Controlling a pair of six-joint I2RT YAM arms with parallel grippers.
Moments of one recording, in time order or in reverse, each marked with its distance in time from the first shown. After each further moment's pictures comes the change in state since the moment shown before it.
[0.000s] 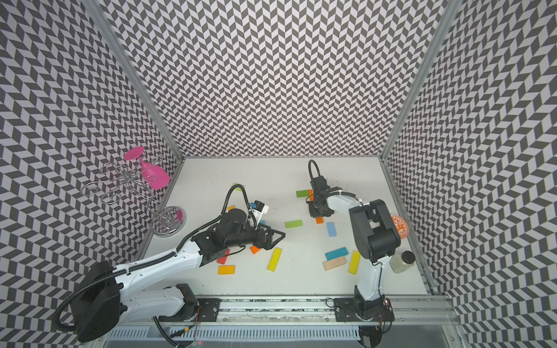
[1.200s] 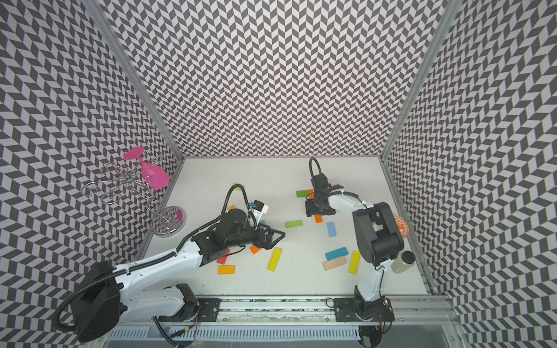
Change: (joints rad) left arm 0.000 0.000 0.000 -0.001 -0.014 0.003; right arm 0.002 -0.084 0.024 -0.073 -0.008 0.054
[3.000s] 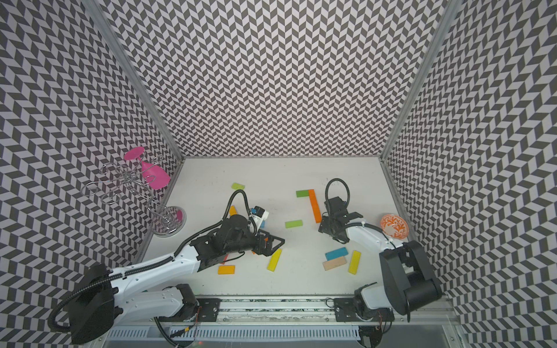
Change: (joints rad) left arm -0.058 -0.039 -0.032 -0.046 -0.049 -0.027; right arm -0.010 -0.365 -0.467 0.107 0.124 0.450
